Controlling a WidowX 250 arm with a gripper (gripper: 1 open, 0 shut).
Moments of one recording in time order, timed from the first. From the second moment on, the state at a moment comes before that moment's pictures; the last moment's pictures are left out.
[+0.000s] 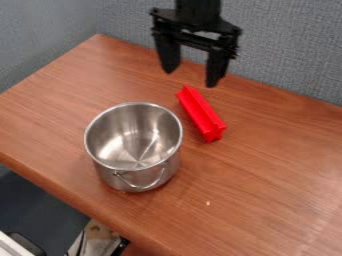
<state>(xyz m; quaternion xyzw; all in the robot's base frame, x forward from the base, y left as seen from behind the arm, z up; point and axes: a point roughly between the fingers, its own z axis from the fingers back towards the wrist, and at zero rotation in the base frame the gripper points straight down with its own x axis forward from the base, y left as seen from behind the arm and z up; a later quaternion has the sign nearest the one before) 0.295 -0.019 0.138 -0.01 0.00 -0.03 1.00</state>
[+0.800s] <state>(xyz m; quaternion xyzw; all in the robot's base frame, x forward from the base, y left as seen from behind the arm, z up) 0.323 -0.023 0.139 0.02 0.07 -0.07 0.99</state>
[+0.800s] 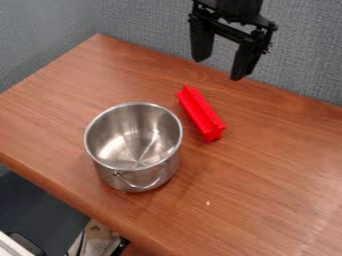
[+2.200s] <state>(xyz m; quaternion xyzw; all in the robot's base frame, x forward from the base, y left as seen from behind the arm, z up) 0.335 0.022 0.037 -0.03 0.07 0.12 0.99</state>
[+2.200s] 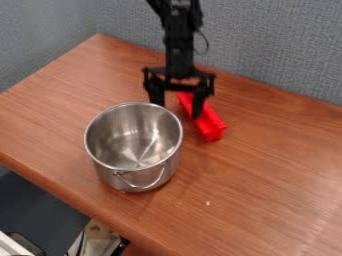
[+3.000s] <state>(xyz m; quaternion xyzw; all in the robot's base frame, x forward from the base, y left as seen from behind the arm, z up) 0.353 0.005 0.055 -0.02 0.03 0.00 1.00</state>
